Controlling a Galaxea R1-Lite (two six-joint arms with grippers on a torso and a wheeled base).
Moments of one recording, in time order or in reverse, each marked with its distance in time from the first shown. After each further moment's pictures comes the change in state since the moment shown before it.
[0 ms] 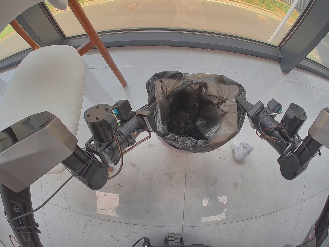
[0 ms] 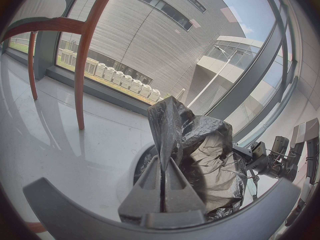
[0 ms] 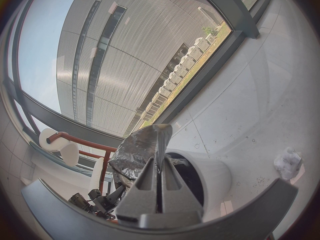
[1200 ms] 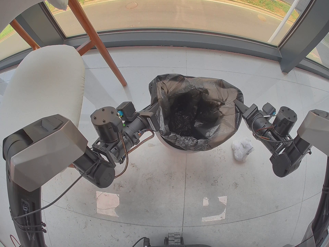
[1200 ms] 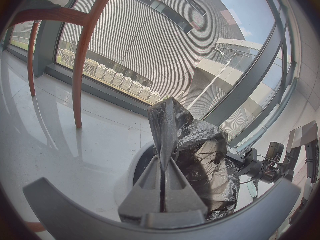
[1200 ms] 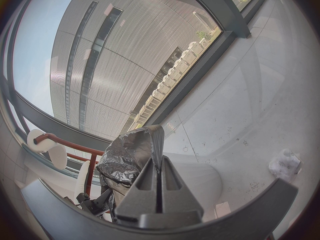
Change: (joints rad) left arm 0.003 0.087 -0.080 -0.036 -0.010 -0.010; right arm -0.024 0.123 -0.099 0.000 -0.048 0.003
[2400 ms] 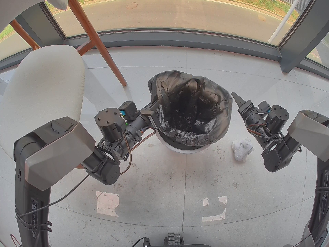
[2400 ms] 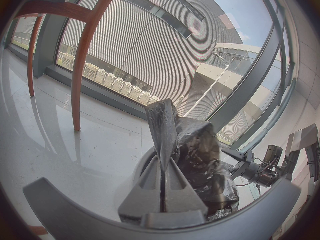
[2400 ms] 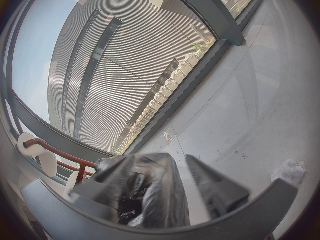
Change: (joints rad) left arm 0.017 0.087 -0.101 -0.040 -0.004 -0.002; right arm -0.003 0.109 -0.164 0.000 -0.112 0.002
